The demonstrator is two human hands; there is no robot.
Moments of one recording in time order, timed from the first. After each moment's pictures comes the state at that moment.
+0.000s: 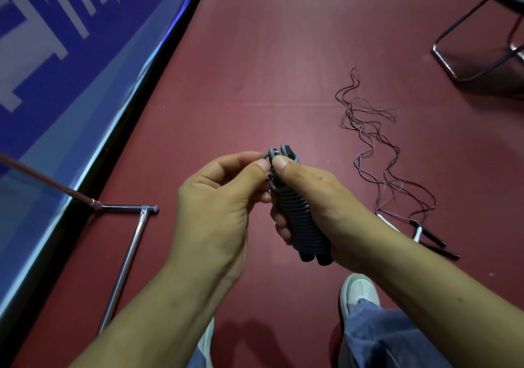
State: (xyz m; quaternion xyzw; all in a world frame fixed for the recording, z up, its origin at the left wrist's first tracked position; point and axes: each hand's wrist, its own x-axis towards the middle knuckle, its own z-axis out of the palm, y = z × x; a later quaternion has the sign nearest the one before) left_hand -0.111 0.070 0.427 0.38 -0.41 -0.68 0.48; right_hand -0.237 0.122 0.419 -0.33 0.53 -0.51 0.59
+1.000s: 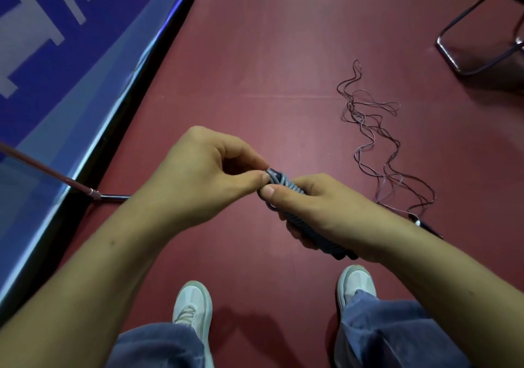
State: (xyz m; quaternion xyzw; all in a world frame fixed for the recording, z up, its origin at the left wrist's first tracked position) left_hand -0.080 0.028 0.450 0.34 -0.84 -0.37 0.21; right_hand -0.246 0.129 0.422 -0.43 0.63 -0.33 0.56
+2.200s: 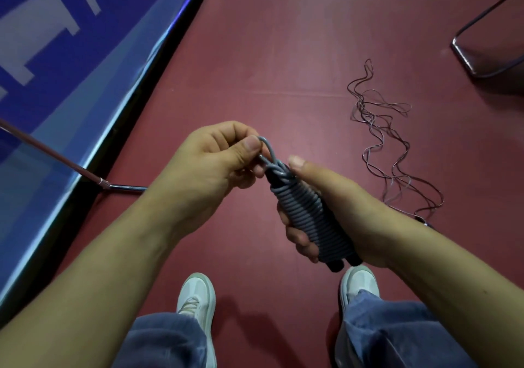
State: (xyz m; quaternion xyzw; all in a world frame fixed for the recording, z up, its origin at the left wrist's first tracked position) left_hand -0.083 0.043 0.440 0.34 -0.68 -0.59 0.27; right_hand -0.240 0.132 0.420 -0.33 0.51 -0.34 0.72
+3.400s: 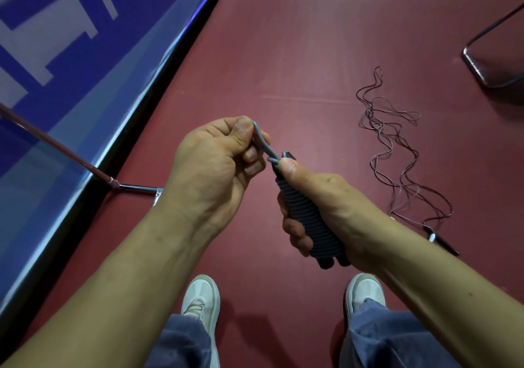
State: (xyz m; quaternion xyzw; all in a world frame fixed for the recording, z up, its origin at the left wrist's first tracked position) left_hand -0.077 0.022 0.432 0.35 -0.48 -0.70 0.40; right_hand -0.221 0.120 0.419 -0.33 0.52 -0.43 0.67
